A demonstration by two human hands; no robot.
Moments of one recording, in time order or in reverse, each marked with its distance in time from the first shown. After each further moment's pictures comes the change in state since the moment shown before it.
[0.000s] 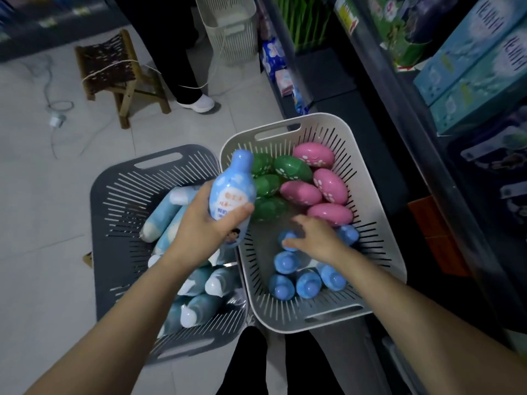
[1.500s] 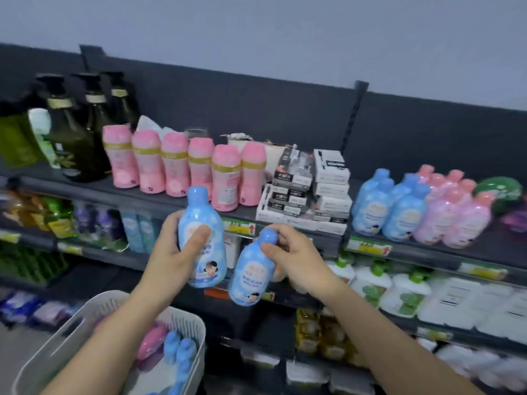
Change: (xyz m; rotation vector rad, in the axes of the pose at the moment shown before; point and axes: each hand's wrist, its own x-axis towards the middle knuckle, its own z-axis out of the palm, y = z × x) left_hand -0.189 0.281 0.055 -0.325 -0.788 0.722; right_hand -0.467 -0.098 -0.078 0.633 1.287 0.025
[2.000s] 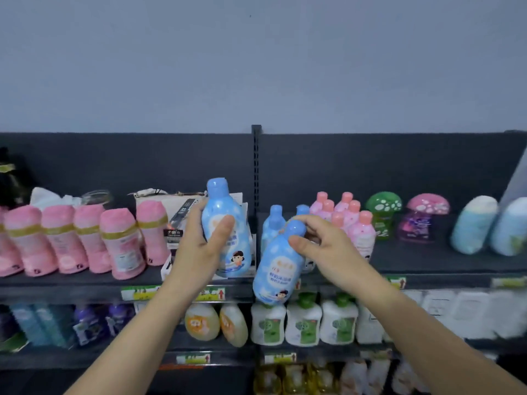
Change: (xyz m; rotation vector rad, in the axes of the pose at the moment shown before) left_hand 0.035 0.101 0.214 -0.094 -0.224 0.281; right_hand -0.060 -0.019 -0.222 -0.150 0.330 -0.163
